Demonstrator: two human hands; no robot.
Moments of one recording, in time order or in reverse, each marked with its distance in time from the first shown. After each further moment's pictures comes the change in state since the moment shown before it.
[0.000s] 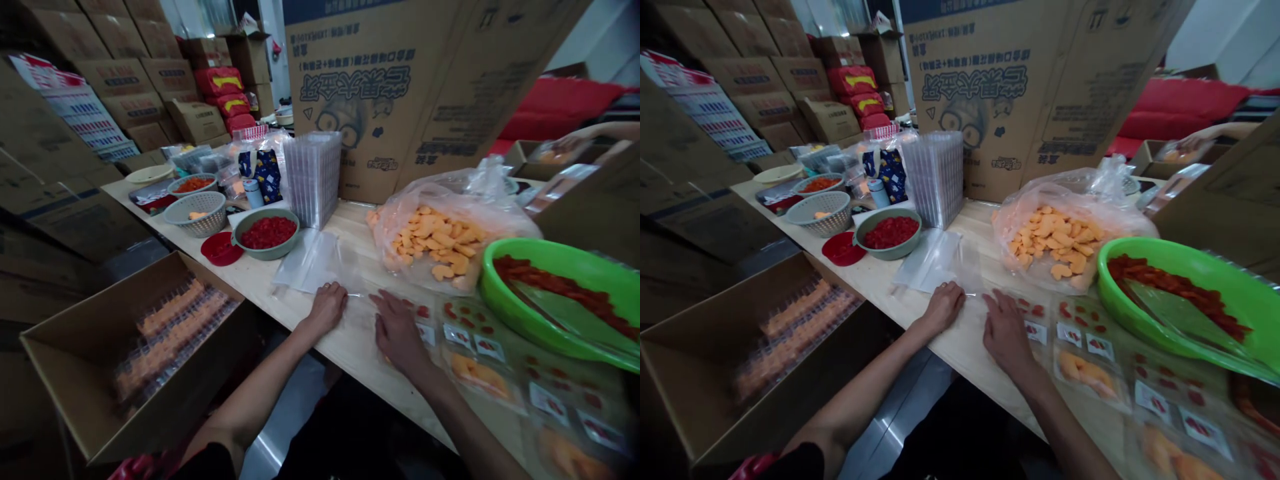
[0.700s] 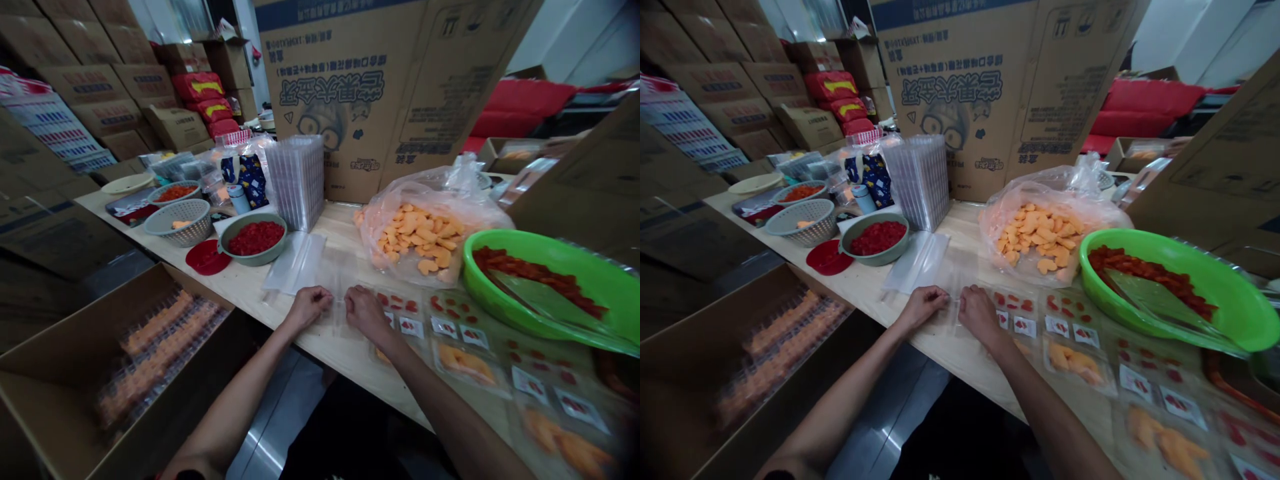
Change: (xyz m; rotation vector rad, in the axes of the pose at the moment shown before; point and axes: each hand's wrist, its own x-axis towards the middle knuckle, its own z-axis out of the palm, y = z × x) left_hand -0.002 -0.019 -0.012 -0.802 -0.015 -0.237; right_hand 0.053 -0.019 0.026 0.054 -0.203 0.060
